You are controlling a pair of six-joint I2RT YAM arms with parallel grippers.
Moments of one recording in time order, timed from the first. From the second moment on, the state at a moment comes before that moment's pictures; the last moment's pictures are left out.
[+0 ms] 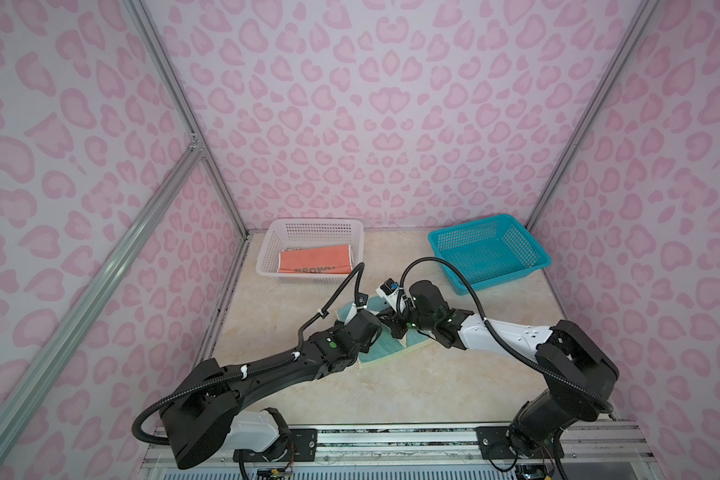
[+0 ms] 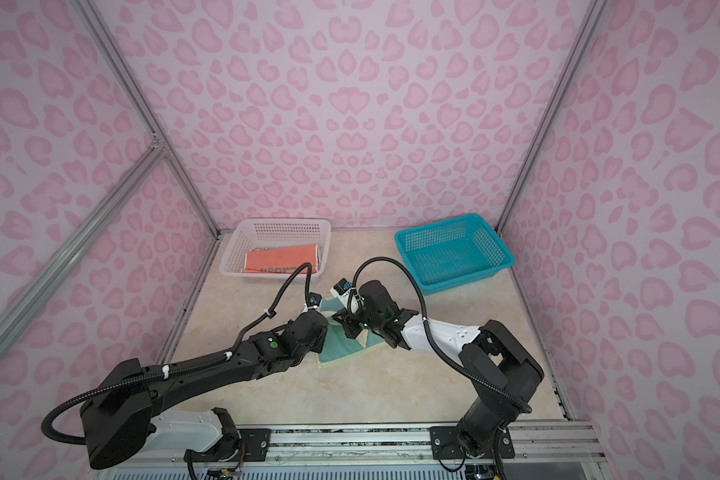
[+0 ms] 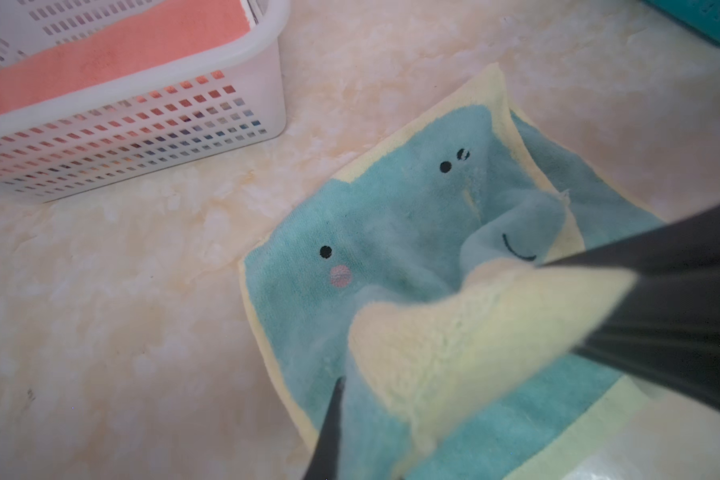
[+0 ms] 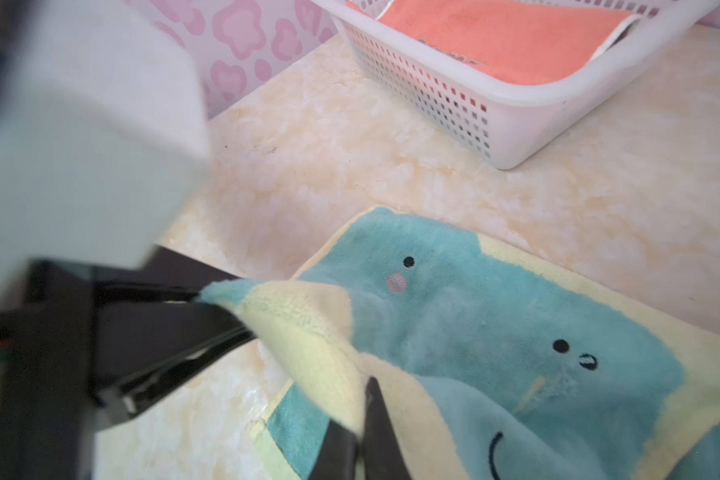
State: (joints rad) left arm -0.92 1.33 0.74 -0.30 -0.52 -0.39; right arm 0.81 1.63 0.89 0.17 -0.35 0.07
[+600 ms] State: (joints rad) left arm -0.88 1.33 0.80 -0.36 -0.52 -0.38; right arm 0.81 1.73 0.85 0.08 -0.17 0.07
